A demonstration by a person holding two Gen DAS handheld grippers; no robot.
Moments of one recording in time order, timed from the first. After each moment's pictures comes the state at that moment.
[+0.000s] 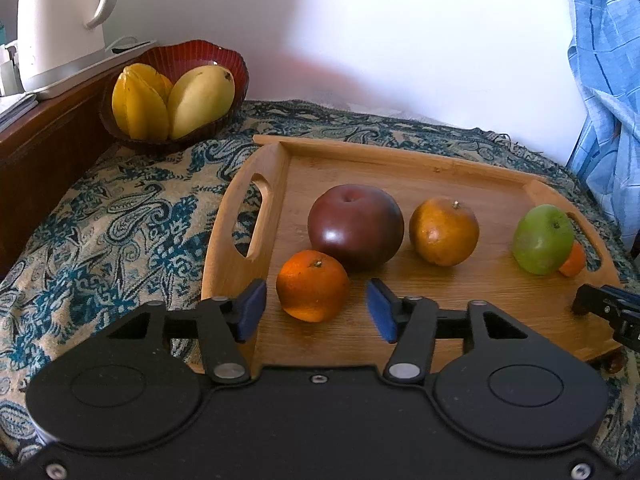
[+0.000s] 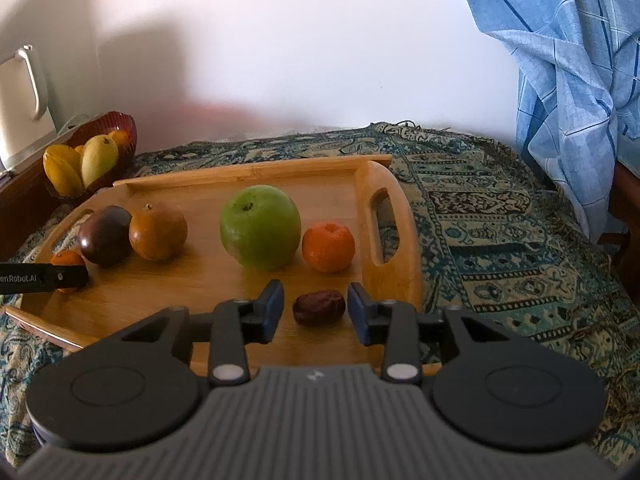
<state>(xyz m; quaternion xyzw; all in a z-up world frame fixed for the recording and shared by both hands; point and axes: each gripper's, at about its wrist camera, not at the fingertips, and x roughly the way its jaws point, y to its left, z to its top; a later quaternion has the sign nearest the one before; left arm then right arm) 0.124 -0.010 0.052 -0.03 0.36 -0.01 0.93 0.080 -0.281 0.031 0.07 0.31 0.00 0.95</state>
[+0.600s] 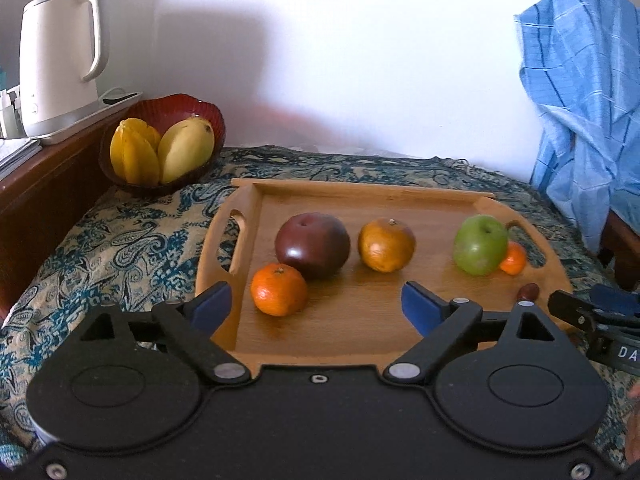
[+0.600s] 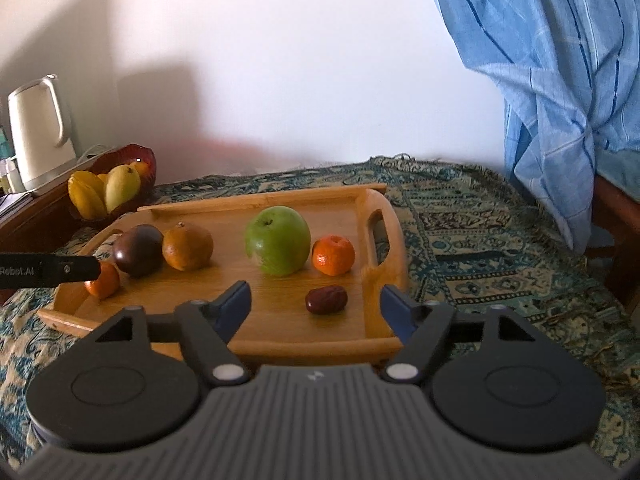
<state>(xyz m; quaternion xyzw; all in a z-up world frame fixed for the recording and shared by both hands) 0.064 -0.028 0.082 -0.01 0.30 -0.05 0.95 0.023 -0.276 0.046 0.07 0.25 0.01 0.97</state>
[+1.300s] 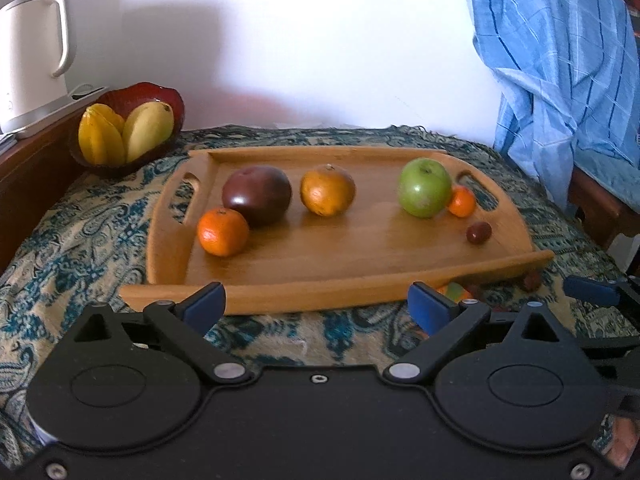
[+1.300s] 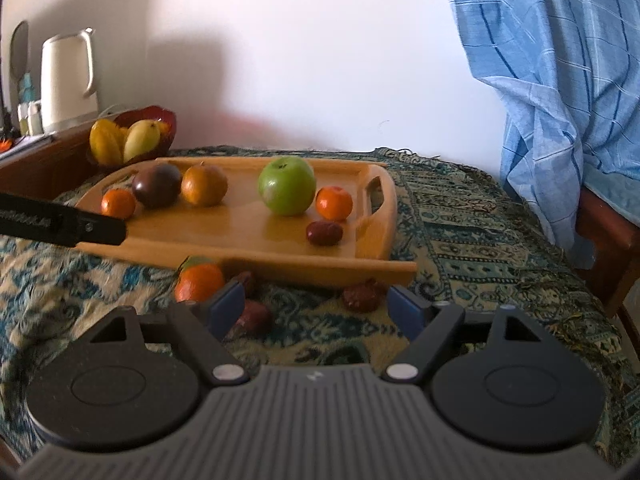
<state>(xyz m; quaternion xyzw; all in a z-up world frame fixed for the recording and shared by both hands) 0.020 -0.060 0.058 0.02 0.31 -0.10 0.95 -0.029 -0.264 0.018 0.00 0.25 0.02 0.97</state>
